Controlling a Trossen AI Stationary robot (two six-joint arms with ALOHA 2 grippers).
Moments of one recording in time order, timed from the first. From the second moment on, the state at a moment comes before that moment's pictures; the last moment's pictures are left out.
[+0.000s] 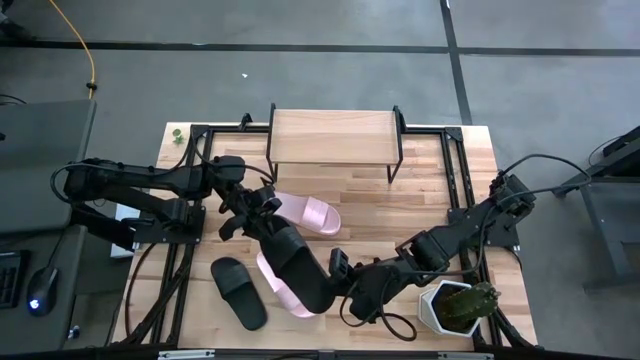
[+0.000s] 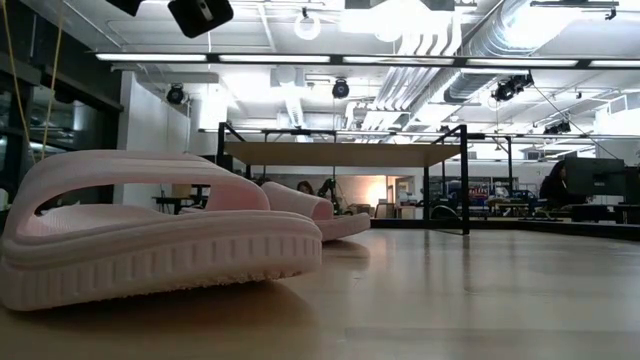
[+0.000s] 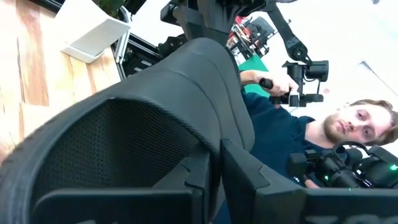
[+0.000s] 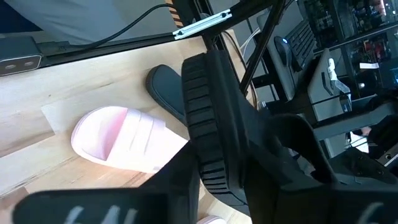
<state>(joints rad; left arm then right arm) 0.15 1.09 0.78 0.05 0.84 -0.62 0.57 1.73 1.69 -0.56 0.30 -0.84</state>
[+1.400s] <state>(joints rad) 0.20 1.09 0.82 -0.21 0.55 -0.27 0.55 1.73 1.69 -0.60 0.44 -0.78</state>
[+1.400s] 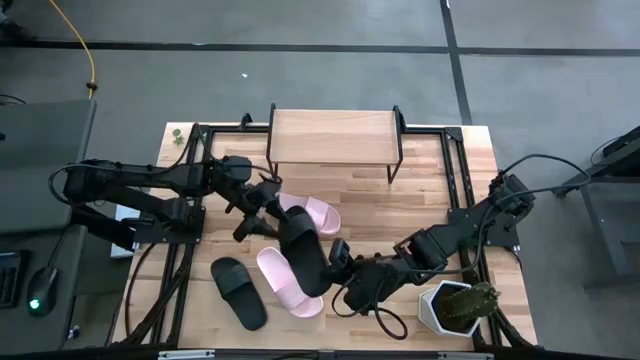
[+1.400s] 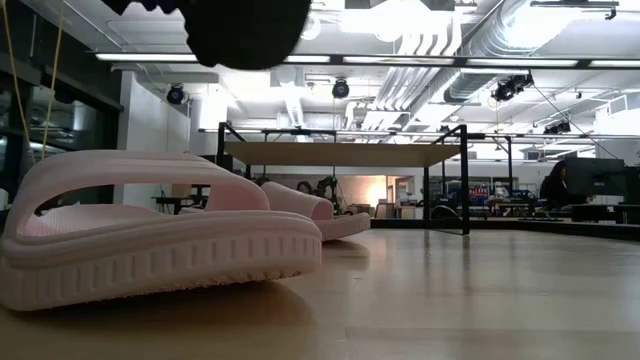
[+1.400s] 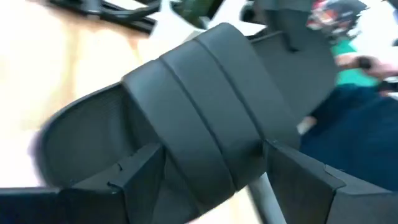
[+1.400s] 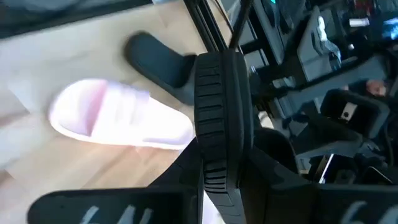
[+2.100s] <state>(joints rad) 0.37 1.08 0.94 -0.38 0.37 -0.10 0.46 1.64 1.69 -0.70 0.57 -0.76</state>
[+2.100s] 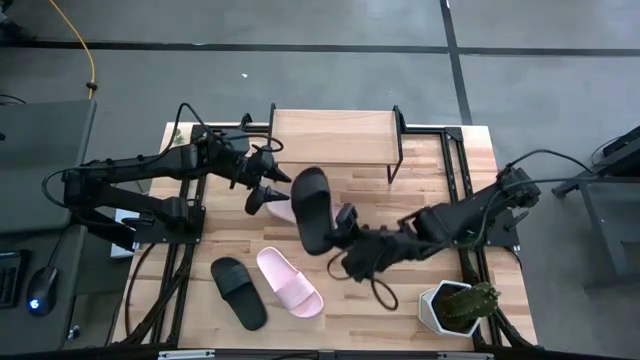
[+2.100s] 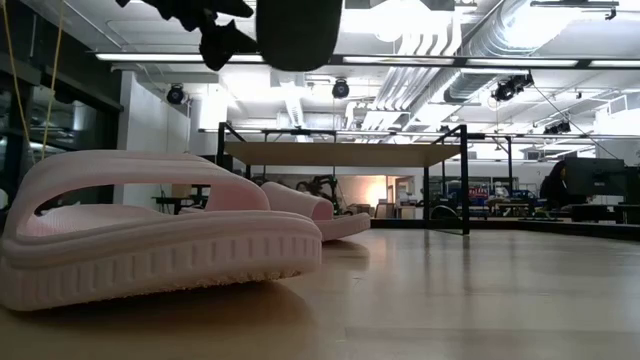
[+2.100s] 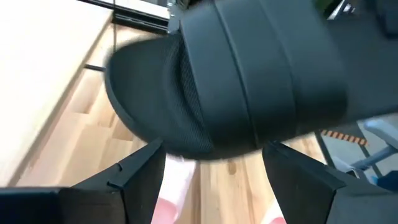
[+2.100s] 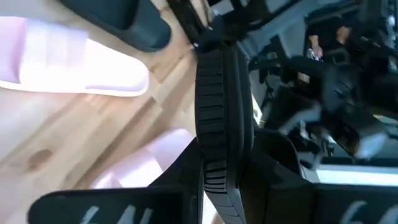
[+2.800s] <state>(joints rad) 0.37 1.08 0.94 -0.26 0.38 -0.10 0.27 1.53 1.69 -0.83 0.54 -0.78</state>
